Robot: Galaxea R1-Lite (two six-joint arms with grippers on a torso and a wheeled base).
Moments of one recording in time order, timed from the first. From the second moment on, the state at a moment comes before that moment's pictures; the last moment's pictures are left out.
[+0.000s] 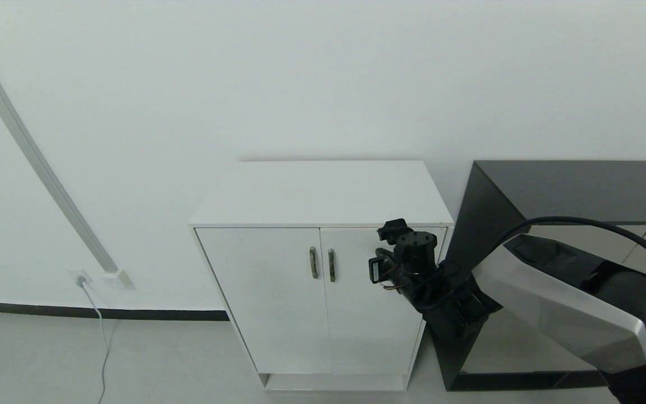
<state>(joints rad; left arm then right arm) 0.00 0.00 0.00 0.00 -0.03 0.01 0.60 2.48 -1.35 -0.93 -0.27 0.06</state>
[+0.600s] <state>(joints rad) 0.00 0.00 0.00 0.00 -0.03 0.01 0.60 2.48 -1.38 -0.93 -0.28 0.06</state>
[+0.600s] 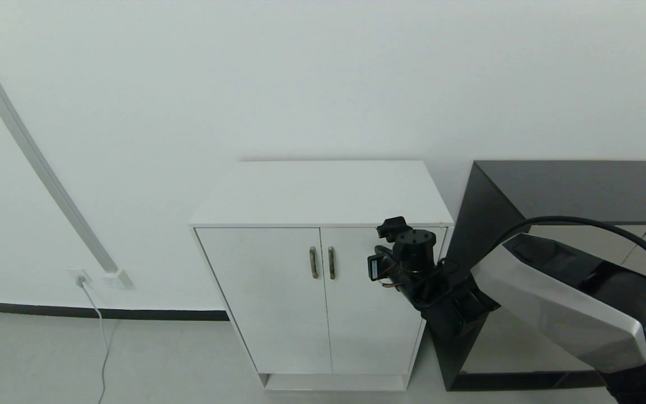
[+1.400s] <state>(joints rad) 0.00 0.00 0.00 0.00 -0.03 0.00 0.60 2.42 -1.28 -0.96 -0.28 0.06</state>
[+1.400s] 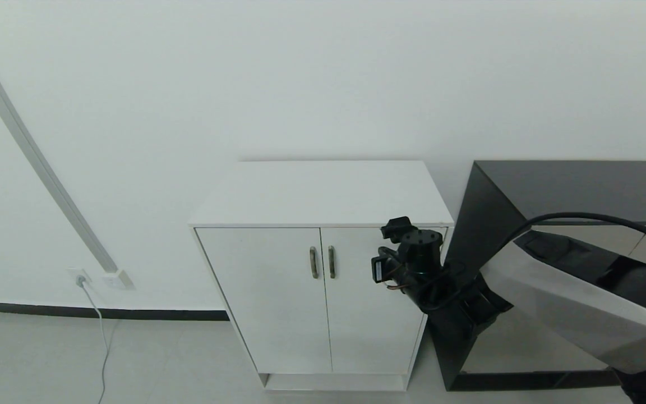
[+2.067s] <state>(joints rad) 0.00 0.00 0.00 0.00 -0.02 0.00 0.45 2.08 -0.73 -1.20 -0.28 0.06</state>
